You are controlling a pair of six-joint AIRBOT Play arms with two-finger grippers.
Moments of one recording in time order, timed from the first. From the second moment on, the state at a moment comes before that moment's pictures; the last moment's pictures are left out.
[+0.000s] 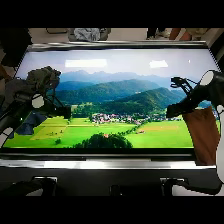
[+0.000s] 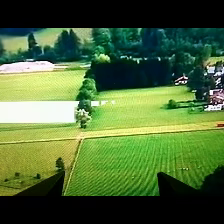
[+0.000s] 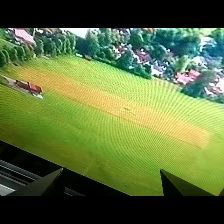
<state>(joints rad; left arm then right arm) -0.26 -1.25 1.15 1.62 -1.21 -1.76 -0.16 -1.46 1.42 -1.40 1.57 1.04</state>
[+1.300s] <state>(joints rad) -0.26 -1.27 1.15 1.61 -1.00 -1.76 -0.16 -1.46 1.42 -1.40 1.47 1.04</state>
